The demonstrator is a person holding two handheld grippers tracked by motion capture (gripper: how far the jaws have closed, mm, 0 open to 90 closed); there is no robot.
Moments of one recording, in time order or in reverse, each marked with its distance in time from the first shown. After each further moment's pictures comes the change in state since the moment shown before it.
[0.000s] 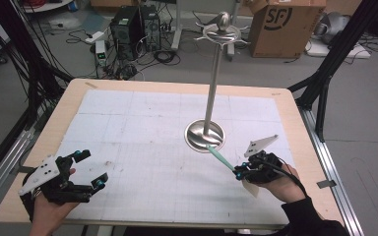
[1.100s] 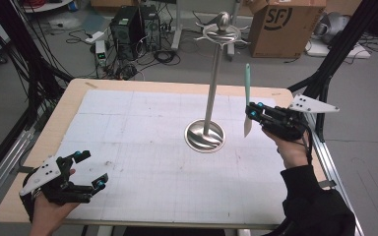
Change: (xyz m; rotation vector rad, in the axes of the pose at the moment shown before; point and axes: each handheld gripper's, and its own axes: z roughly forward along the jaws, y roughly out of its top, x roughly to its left) left arm 0.000 -0.002 -0.001 0.012 0.008 0.004; right arm -0.050 0.048 -0.073 -0.774 -0.128 0.041
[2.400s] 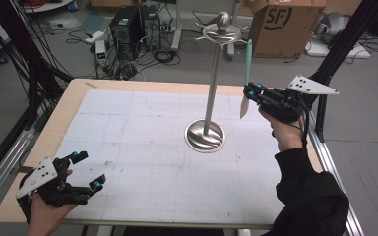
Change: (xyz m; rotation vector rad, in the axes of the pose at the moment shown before) left arm 0.001 0.000 -0.006 -0.005 0.006 0.010; right arm -0.012 0.028 0.021 -0.072 -0.031 0.021
